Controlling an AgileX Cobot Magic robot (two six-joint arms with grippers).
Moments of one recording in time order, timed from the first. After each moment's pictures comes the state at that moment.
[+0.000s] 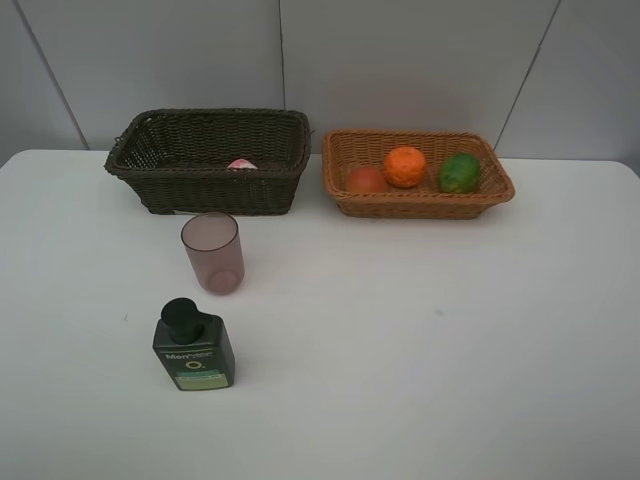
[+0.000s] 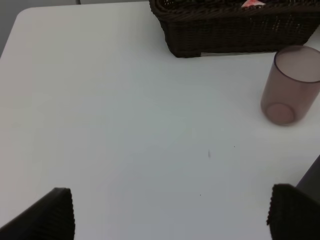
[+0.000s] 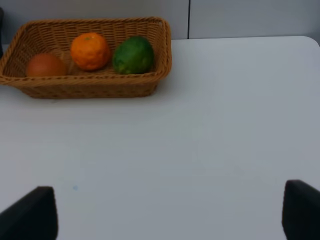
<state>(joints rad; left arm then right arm) -0.10 -0.01 -0.50 0.11 1.06 -0.09 0.04 0.00 -0.52 -0.08 1.07 0.08</state>
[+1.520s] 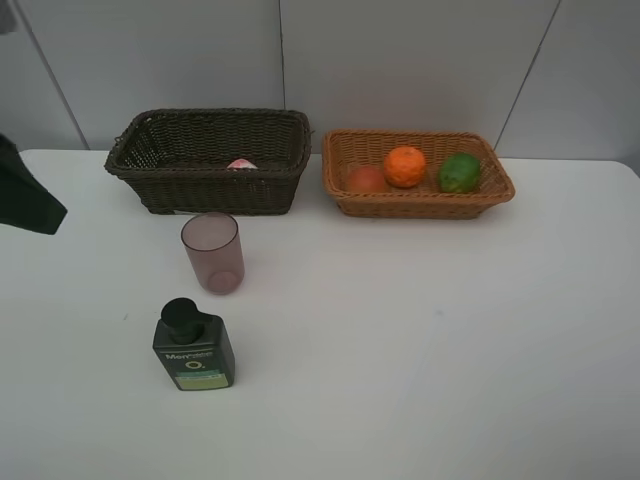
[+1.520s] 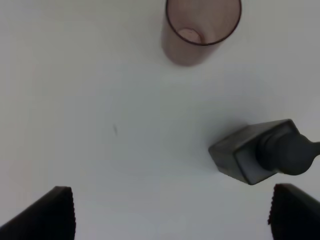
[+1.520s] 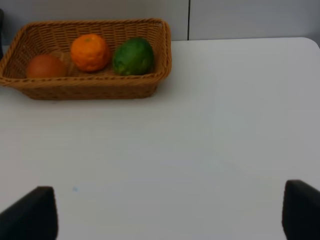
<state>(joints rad) -0.28 1.07 -0.91 -0.08 0.99 0.11 0.04 0.00 -0.52 -0.08 1.06 0.08</state>
